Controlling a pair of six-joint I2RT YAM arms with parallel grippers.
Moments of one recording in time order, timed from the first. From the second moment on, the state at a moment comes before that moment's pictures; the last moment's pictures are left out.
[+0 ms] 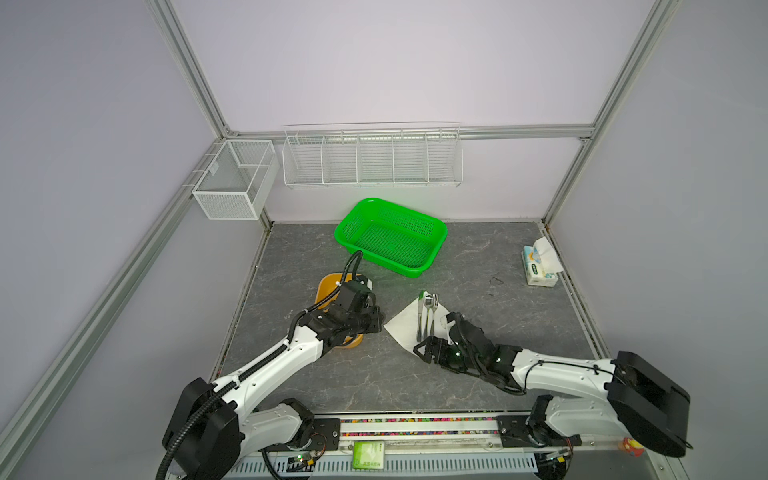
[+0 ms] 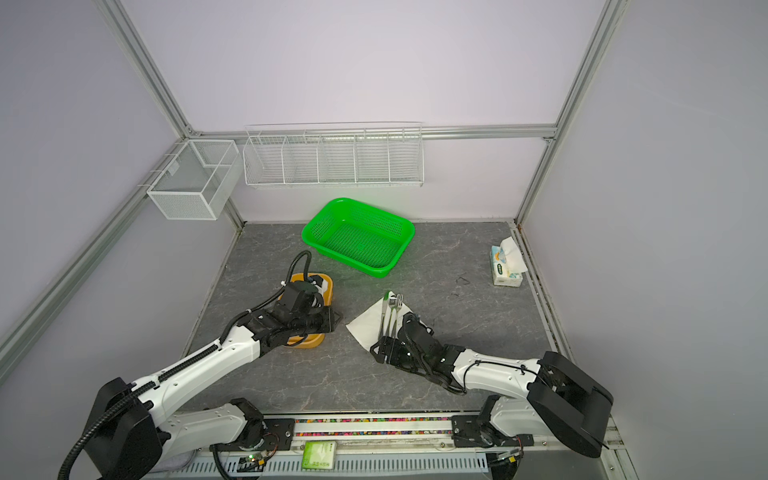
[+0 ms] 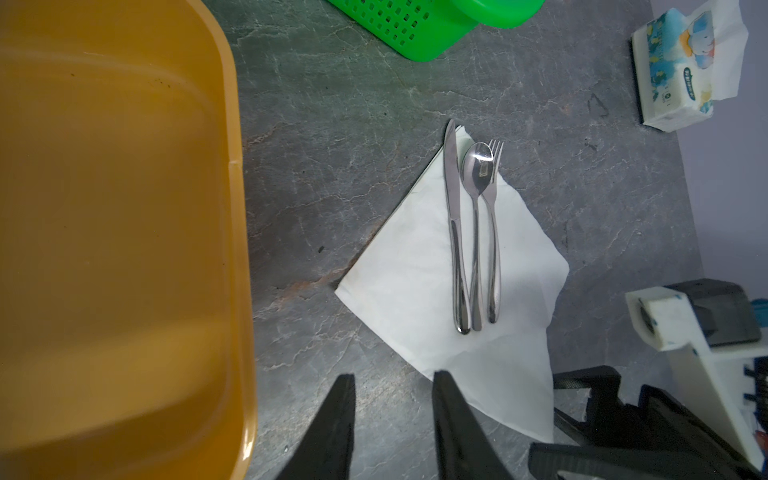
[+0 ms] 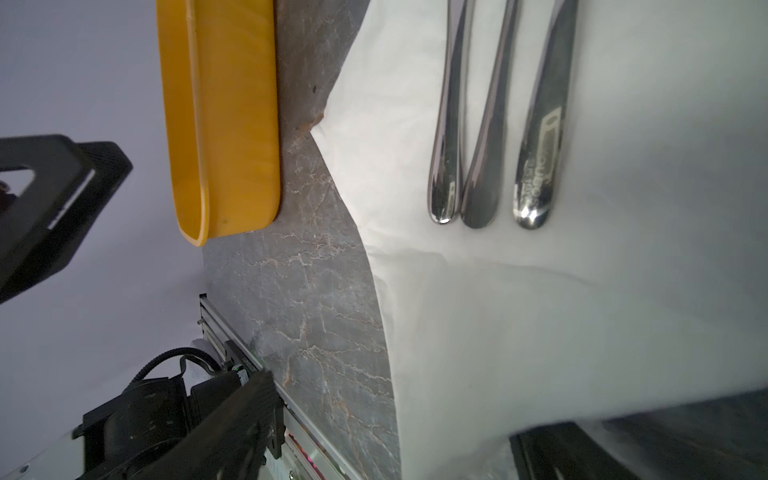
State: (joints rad) left arm -0.67 1.19 0.77 -0.41 0.11 -0.59; right arm 0.94 1.27 0.45 0.10 -0.14 1.15
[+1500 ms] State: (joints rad) left arm -0.80 1.56 0.75 -0.07 0.49 -0.68; right arm 0.85 1.34 0.47 0.19 -0.09 1.18
